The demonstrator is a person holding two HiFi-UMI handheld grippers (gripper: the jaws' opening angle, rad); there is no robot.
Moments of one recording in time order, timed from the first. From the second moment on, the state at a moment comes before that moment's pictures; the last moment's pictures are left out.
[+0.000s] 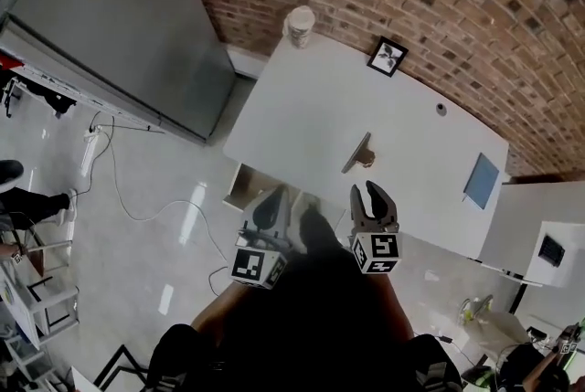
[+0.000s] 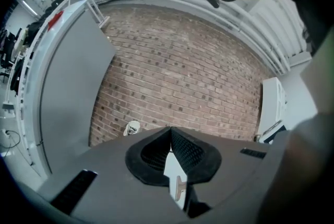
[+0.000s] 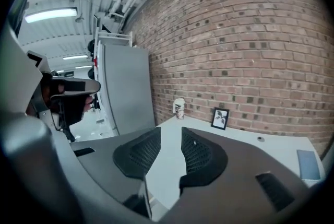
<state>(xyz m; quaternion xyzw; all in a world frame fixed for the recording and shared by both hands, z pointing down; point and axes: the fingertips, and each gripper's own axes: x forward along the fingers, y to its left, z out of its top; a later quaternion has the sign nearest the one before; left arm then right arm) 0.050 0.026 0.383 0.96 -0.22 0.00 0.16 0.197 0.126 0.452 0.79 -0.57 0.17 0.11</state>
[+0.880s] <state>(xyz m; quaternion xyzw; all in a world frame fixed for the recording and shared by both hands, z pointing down) 0.180 -0.012 0.416 0.97 -0.17 0.06 0.17 0.325 0.128 0.623 0.80 -0.47 0.36 0.12</state>
